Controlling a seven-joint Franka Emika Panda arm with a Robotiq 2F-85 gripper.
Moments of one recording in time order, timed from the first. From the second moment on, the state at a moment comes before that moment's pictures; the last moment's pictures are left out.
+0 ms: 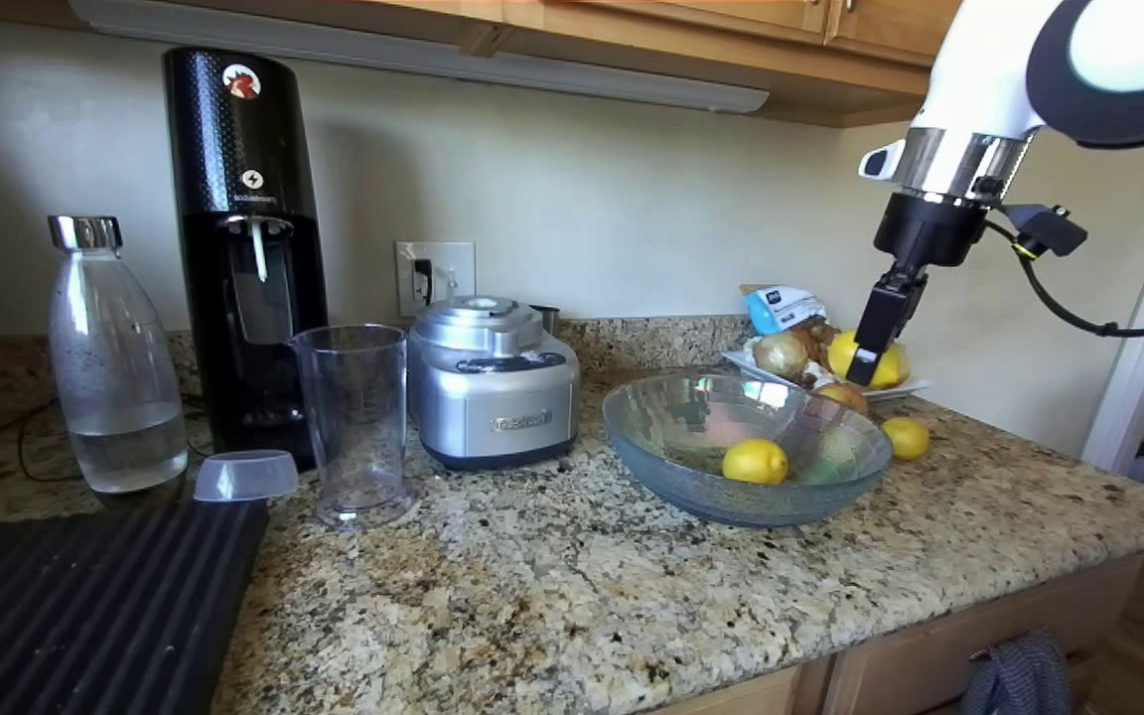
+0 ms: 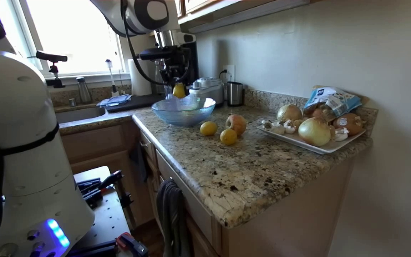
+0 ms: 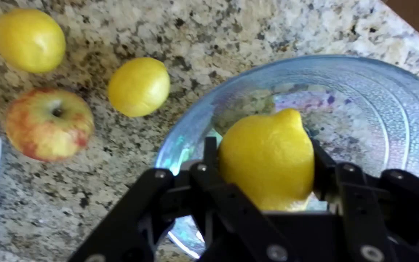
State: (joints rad) arm 0.22 -0.30 0.19 -2.50 0.06 2.41 -0.14
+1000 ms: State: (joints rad) arm 0.32 0.08 0.22 -2.35 0.23 2.59 -0.60
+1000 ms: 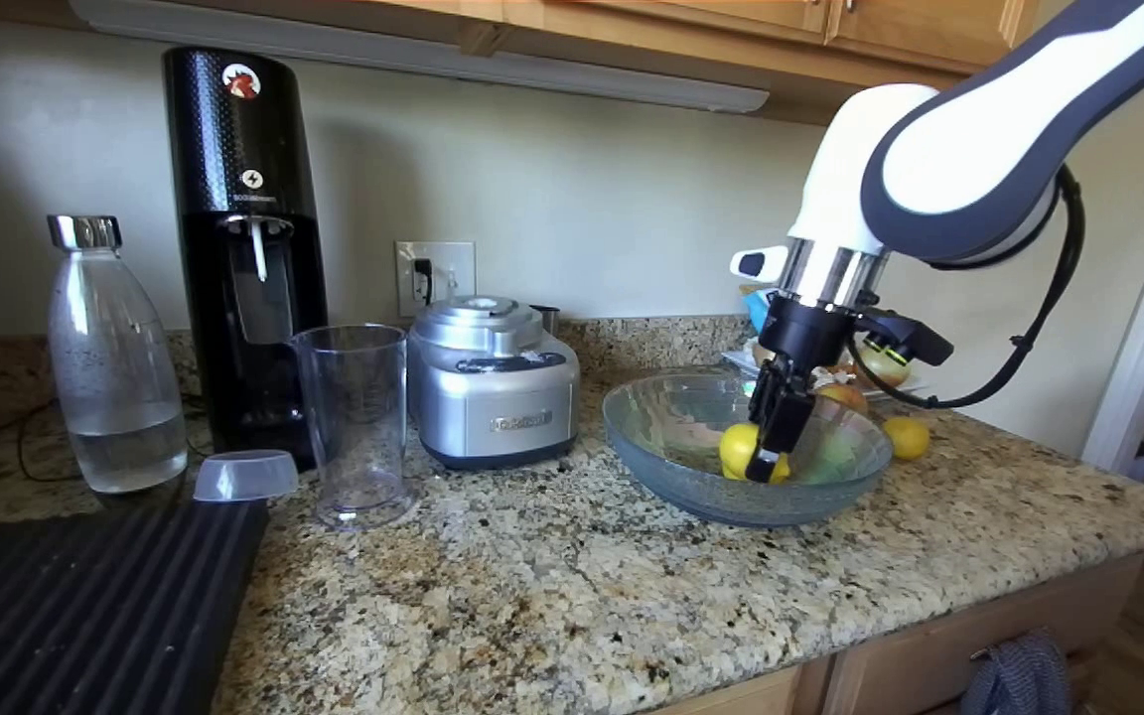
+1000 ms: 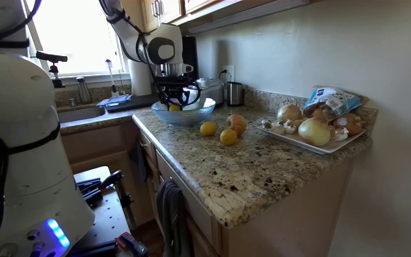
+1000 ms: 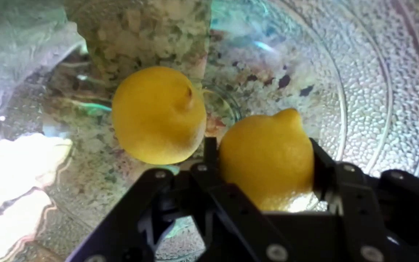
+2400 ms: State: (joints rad) arm 0.23 -0.18 0.22 -2.31 0.19 2.32 -0.41
